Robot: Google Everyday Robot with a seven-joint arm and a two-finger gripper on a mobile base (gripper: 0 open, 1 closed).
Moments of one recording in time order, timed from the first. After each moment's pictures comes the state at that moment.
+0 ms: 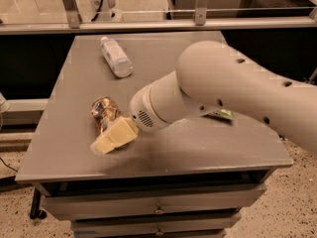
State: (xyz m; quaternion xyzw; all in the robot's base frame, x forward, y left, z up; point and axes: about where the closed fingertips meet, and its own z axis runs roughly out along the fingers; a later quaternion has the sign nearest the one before) arm 0.456 0.088 0.854 -0.46 0.79 0.25 0.31
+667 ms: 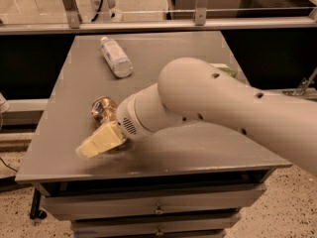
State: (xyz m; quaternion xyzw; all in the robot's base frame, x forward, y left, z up) arm 0.454 0.118 0.839 -0.44 0.80 0.27 0.31
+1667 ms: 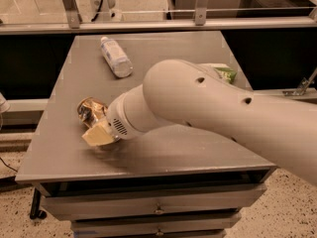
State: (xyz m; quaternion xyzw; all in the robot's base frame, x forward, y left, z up) arm 0.455 0.127 0.845 -0.44 0.80 0.23 0.33
